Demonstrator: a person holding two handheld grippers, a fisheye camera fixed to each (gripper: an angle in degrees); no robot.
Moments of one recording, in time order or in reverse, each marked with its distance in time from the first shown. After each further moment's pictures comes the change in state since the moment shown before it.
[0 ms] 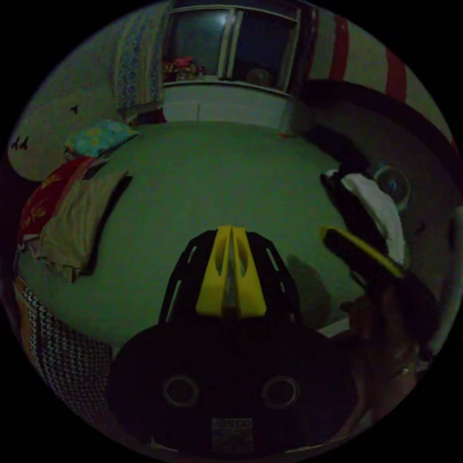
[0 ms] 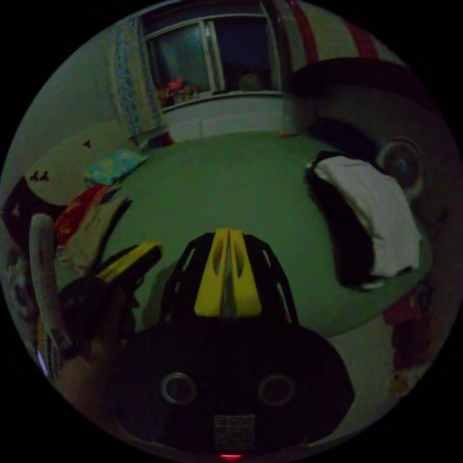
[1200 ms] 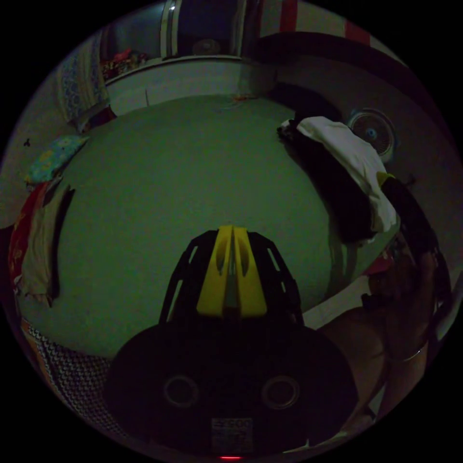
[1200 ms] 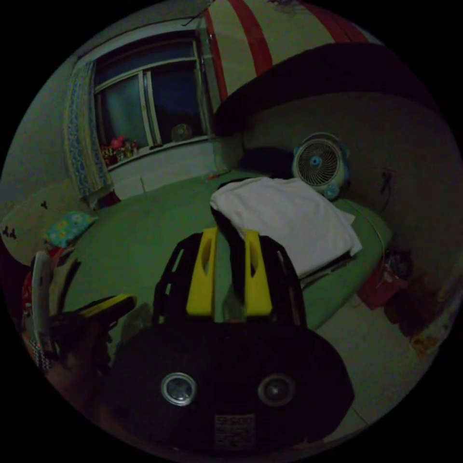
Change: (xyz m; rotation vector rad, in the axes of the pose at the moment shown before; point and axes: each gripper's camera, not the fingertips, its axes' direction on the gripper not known) left arm 0.448 0.036 0.189 -0.123 0.138 0.127; right arm 0.293 0.155 -0.074 0.273 0.198 0.263
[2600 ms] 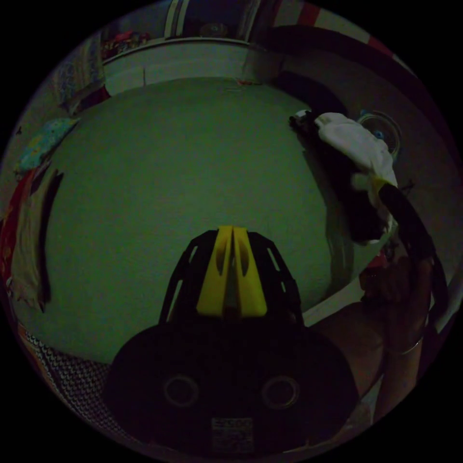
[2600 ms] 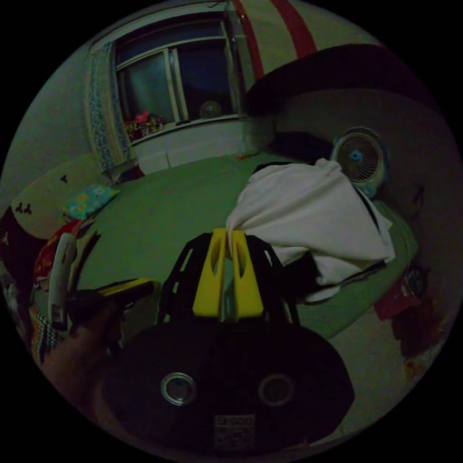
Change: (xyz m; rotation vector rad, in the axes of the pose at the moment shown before) left arm -0.097 0.003 0.069 -0.103 0.067 -0.030; right arm -0.021 -0.001 0.055 -0.140 -0.188 -0.119
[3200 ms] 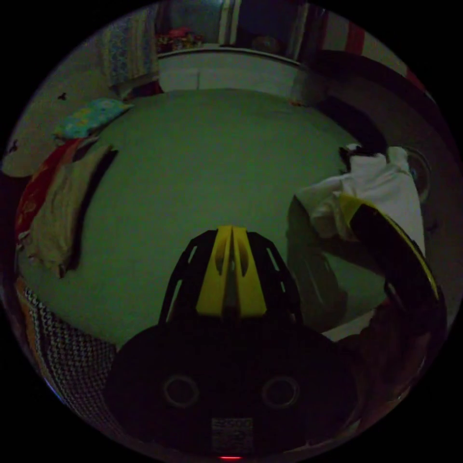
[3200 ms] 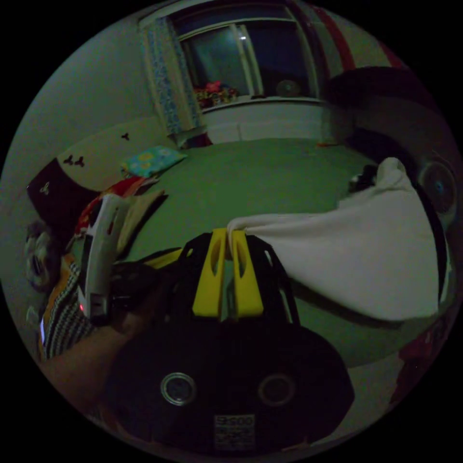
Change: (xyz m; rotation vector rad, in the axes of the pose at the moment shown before) left arm -0.162 0.026 -0.071 0.102 -0.219 -0.192; right arm -0.139 -0.021 0.057 -0.160 -0.340 -0.255
